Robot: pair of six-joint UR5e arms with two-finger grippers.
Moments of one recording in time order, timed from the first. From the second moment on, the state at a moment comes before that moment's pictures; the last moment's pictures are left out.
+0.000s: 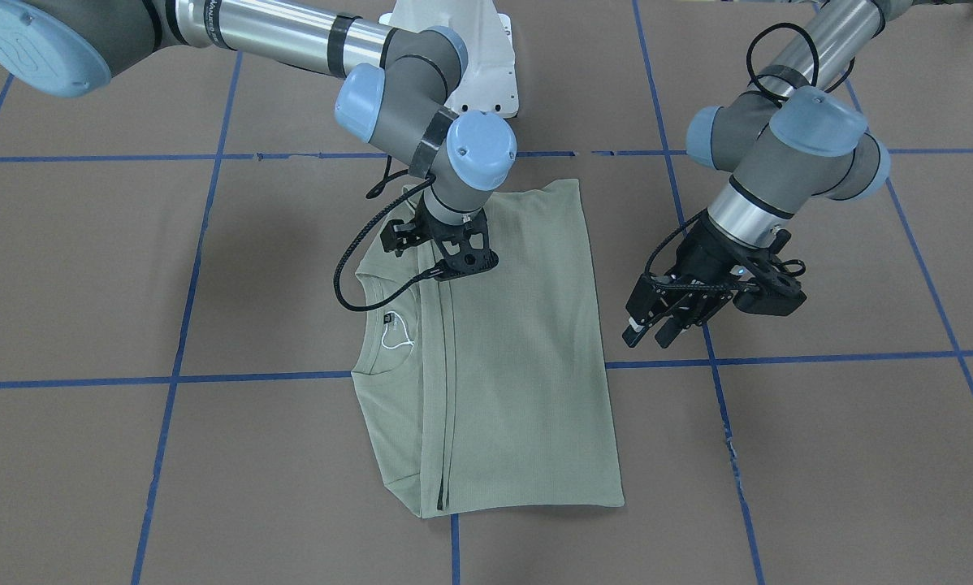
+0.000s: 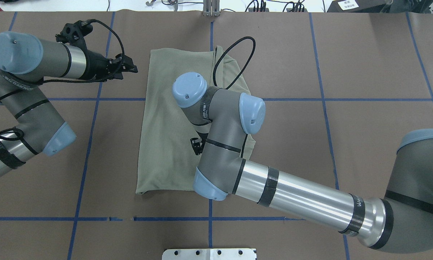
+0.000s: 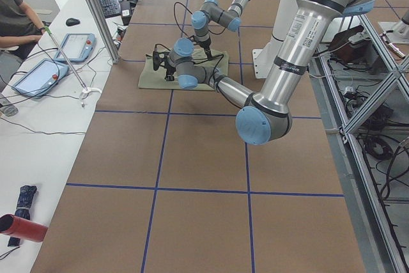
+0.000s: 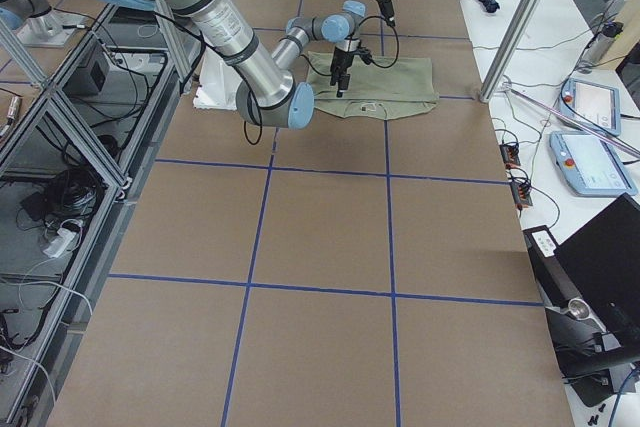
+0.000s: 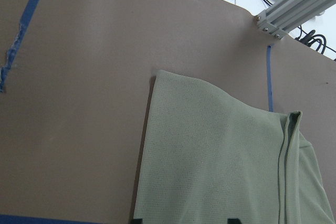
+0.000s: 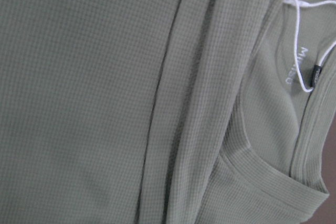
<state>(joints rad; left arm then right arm) -0.84 -2.00 -1.55 -2.40 -1.93 -1.41 0.47 -0.60 1.30 -1.88 1.94 0.82</state>
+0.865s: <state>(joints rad) -0.84 -2.00 -1.55 -2.40 -1.93 -1.41 0.47 -0.63 1.30 -1.90 1.95 0.82</state>
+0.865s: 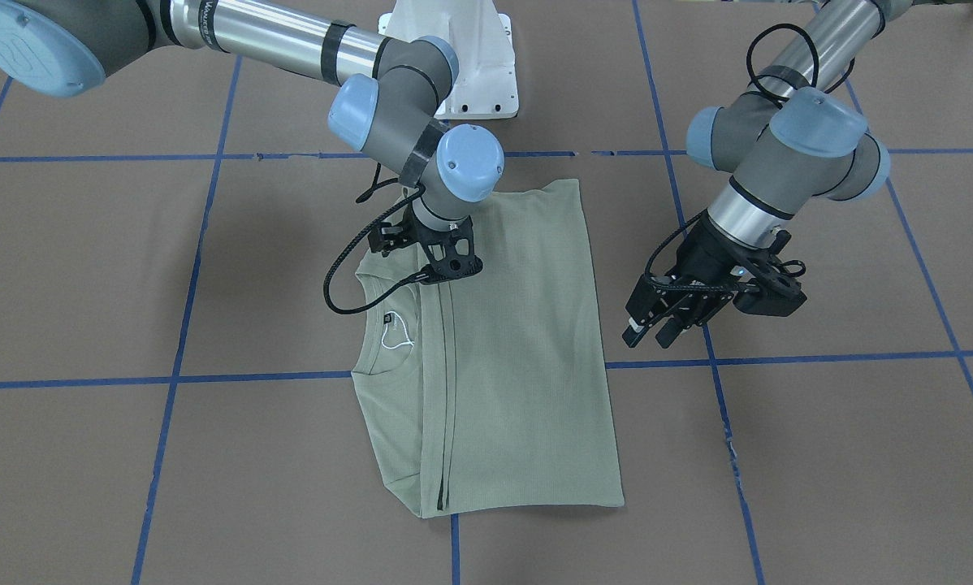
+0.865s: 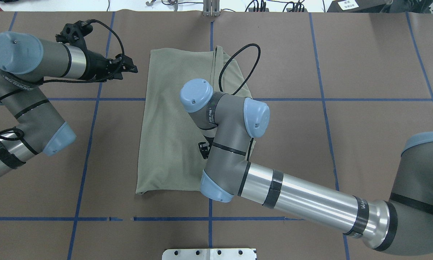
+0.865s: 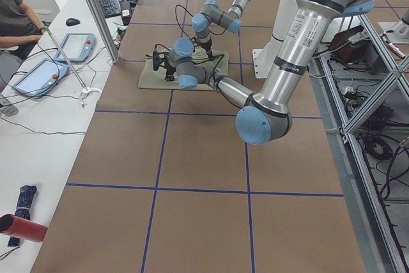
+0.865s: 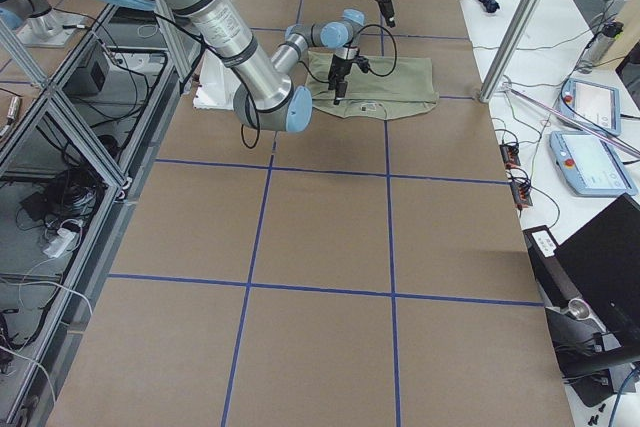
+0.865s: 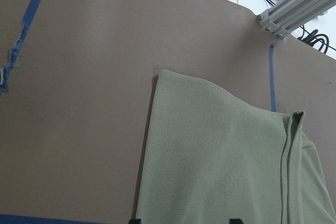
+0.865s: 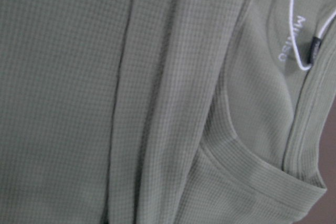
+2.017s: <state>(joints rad) -0.84 -1.99 -1.60 -2.36 -1.95 -1.42 0.58 -0.81 1.60 -2.03 1.95 0.71</state>
